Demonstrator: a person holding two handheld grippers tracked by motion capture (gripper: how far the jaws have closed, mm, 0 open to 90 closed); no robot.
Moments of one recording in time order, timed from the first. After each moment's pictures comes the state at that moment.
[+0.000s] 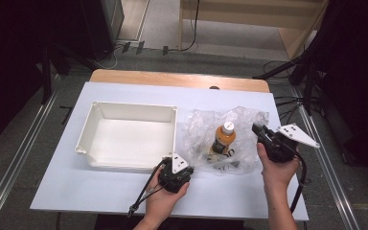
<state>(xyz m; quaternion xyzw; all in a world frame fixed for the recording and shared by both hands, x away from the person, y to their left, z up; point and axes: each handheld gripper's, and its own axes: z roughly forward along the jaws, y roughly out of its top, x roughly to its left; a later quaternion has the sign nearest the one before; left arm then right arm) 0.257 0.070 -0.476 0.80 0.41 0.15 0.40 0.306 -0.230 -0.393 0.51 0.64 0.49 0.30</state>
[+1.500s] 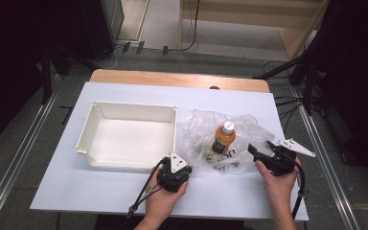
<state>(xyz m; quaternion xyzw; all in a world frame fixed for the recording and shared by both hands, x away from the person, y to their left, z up) 0.257 0.072 -0.476 0.80 0.43 0.15 0.40 0.300 -0.263 -0.455 0.56 0.65 0.46 0.22</state>
